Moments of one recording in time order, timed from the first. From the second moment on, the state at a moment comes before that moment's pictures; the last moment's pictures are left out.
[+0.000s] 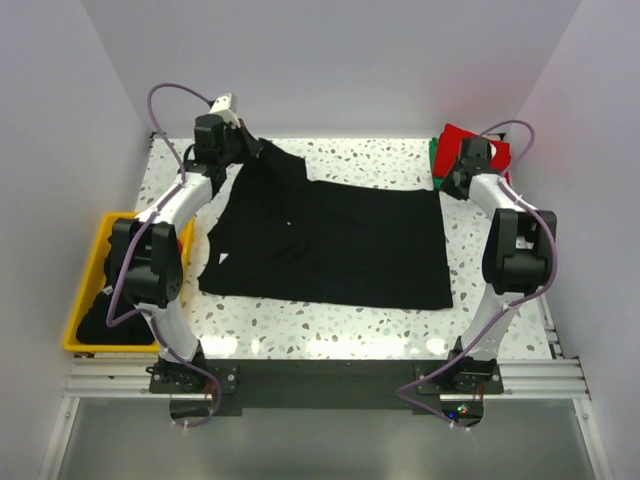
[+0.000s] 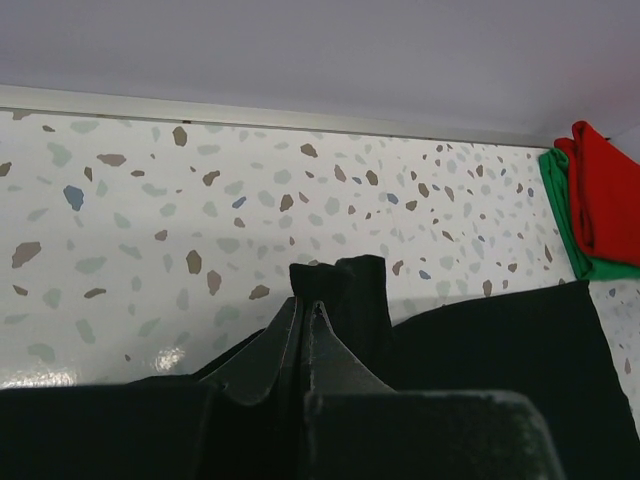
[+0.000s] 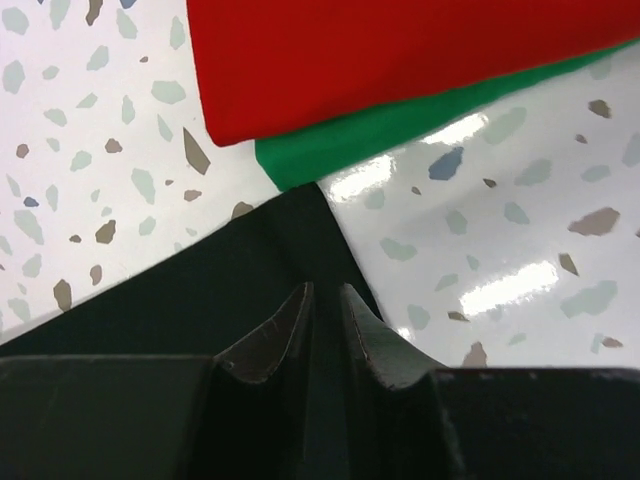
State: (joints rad) left arm -0.14 1.83 1.41 0.08 0.21 -0.39; right arm -0.07 1.91 1.40 -0.32 0.14 0.47
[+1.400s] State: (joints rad) left arm -0.14 1.94 1.48 0.06 0.23 -0.38; right arm -0.07 2.19 1.57 -0.22 0.06 0.43
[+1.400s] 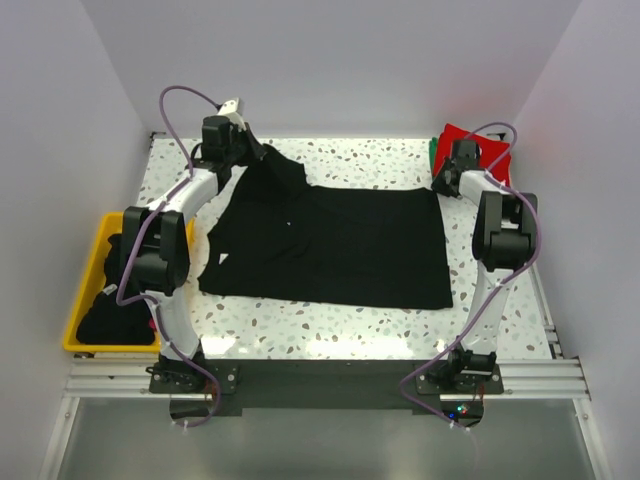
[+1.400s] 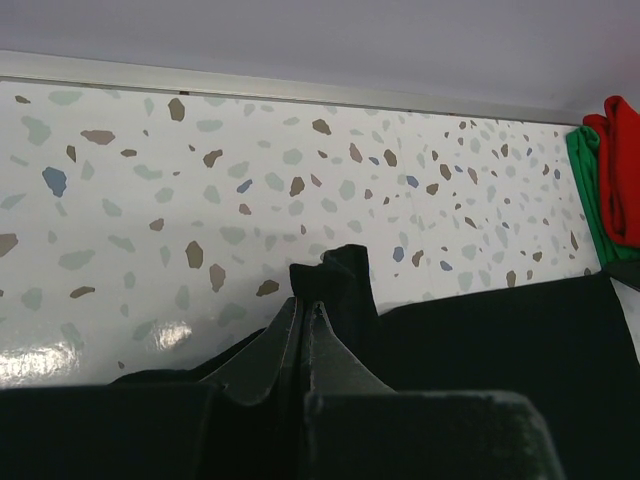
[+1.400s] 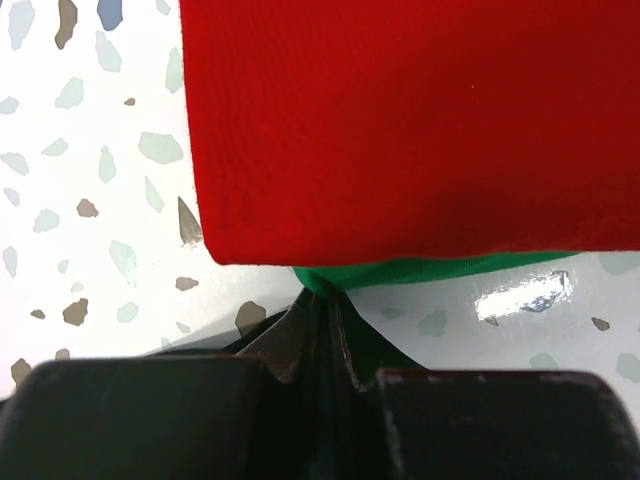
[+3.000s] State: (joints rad) left arm -0.14 1.94 1.48 0.06 0.24 -0.38; right arm -0.10 2.26 1.73 -0.32 0.01 0.43
